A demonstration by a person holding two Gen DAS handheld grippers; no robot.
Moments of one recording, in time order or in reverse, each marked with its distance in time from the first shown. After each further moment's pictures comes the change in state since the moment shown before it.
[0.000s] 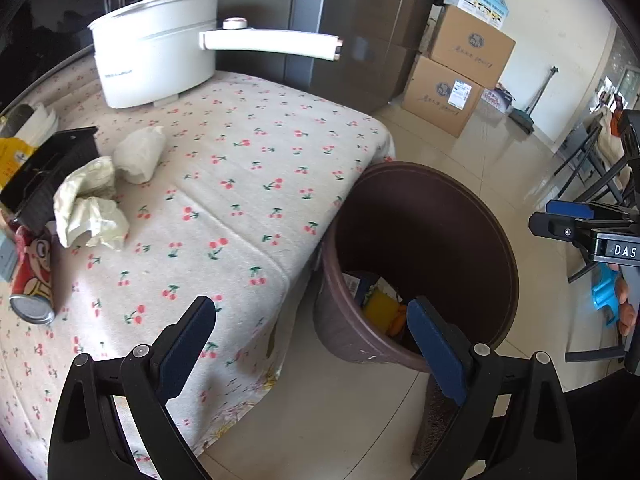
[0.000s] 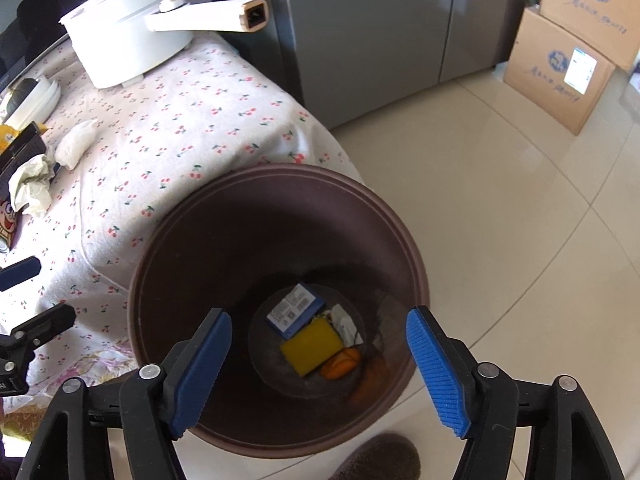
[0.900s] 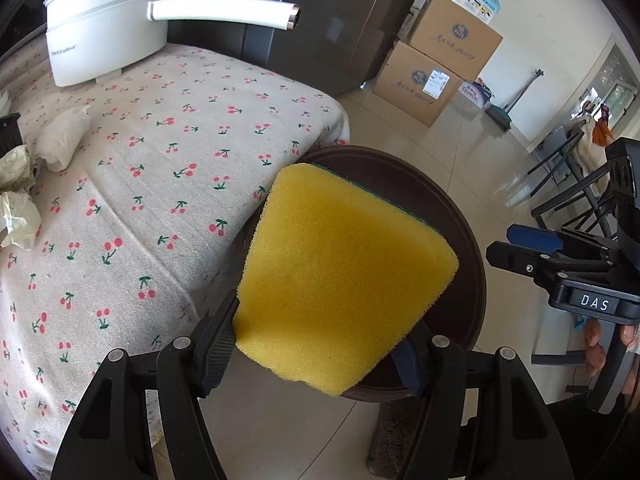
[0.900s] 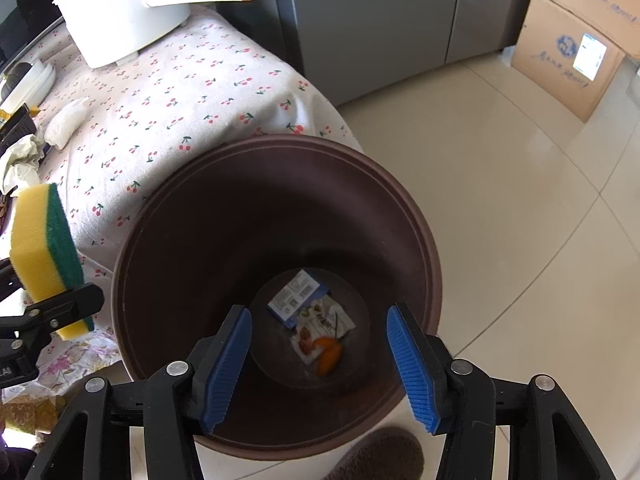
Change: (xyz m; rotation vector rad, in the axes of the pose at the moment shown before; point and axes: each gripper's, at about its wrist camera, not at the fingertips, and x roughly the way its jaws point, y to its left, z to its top) left arm 0.044 -0.045 0.011 -0.020 0.071 -0.156; right arm 0.023 -0.007 -0.011 0.004 0.047 0.008
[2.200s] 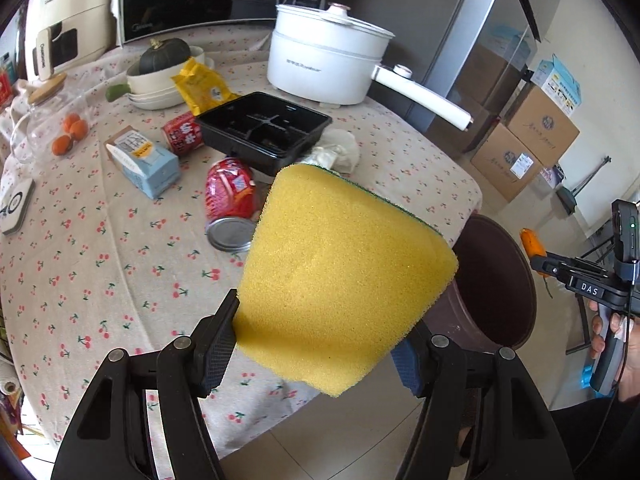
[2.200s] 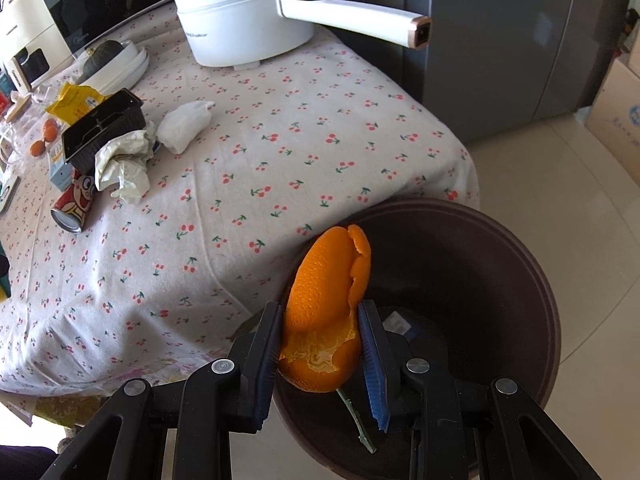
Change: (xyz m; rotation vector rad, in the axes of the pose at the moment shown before) left arm -0.176 0.154 -0.066 -0.266 -0.137 0.234; right arm -0.015 0.110 0.028 -0.152 -0.049 0.120
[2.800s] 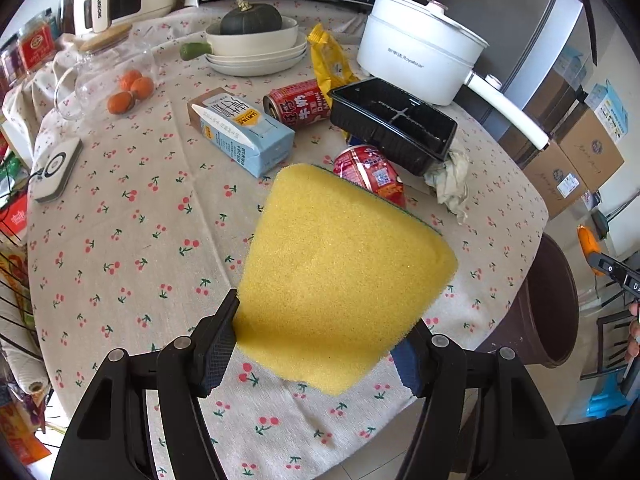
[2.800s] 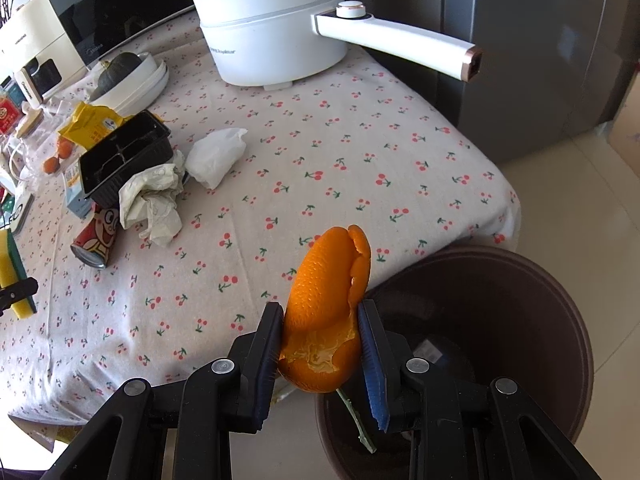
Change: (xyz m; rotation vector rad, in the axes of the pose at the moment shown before) left arm 0.009 0.100 0.001 -0.118 0.045 0.131; right arm 0.012 0.037 0.038 -0.012 -0.017 0.050
